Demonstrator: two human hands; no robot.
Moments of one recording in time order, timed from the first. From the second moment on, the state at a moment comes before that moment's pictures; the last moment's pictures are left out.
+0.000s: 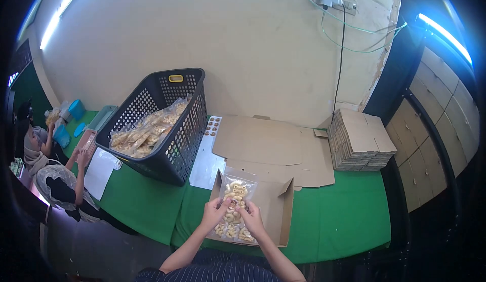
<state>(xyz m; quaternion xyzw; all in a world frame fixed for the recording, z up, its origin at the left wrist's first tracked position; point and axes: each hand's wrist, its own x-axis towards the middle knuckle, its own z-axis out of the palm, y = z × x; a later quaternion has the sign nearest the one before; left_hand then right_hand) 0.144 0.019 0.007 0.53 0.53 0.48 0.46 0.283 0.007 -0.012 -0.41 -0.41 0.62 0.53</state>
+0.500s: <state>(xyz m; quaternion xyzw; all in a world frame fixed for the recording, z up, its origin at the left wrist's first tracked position) 0.139 0.023 -0.010 0.52 0.50 0.45 0.52 0.276 0.018 -0.017 -0.46 -0.48 0.53 0.53</state>
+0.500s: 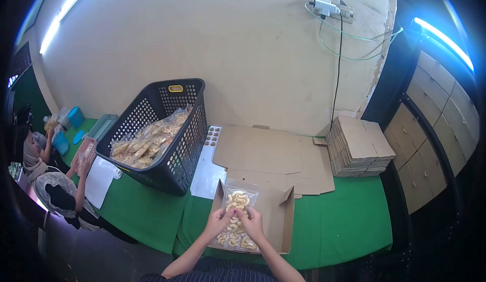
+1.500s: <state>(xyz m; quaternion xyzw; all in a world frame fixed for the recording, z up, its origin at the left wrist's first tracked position) 0.134 0.039 0.054 0.54 0.51 0.60 0.31 0.249 0.023 0.057 -0.45 -0.65 0.24 0.56</state>
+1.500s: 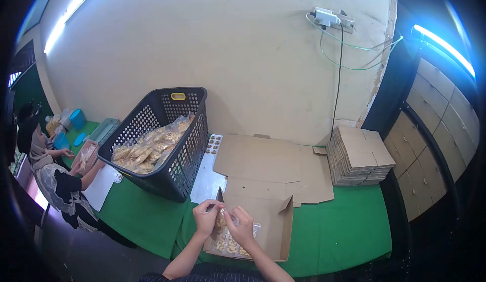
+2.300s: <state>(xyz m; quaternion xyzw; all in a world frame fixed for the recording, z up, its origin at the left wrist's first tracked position) 0.118 0.061 0.037 0.61 0.52 0.57 0.19 0.248 0.007 0.049 -0.42 -0.65 0.31 0.54</state>
